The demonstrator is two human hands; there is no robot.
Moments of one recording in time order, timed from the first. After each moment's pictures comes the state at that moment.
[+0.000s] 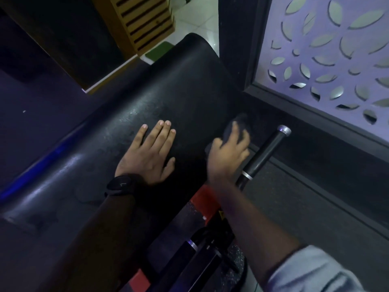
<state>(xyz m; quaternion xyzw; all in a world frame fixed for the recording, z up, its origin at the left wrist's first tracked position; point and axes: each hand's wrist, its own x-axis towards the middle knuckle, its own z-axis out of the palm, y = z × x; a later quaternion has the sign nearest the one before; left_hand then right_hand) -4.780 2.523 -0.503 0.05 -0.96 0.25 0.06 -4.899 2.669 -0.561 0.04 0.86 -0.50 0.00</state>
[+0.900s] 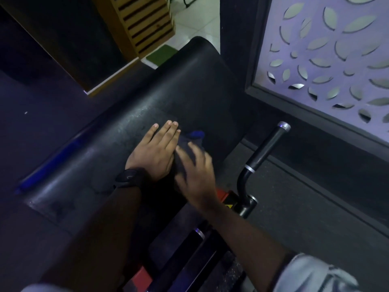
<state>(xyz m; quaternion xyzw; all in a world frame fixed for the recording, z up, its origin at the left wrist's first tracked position) -4.773 2.515 -0.504 -0.01 -0.96 0.25 0.09 -4.808 2.669 -0.579 -0.37 0.82 -0.42 -0.09</state>
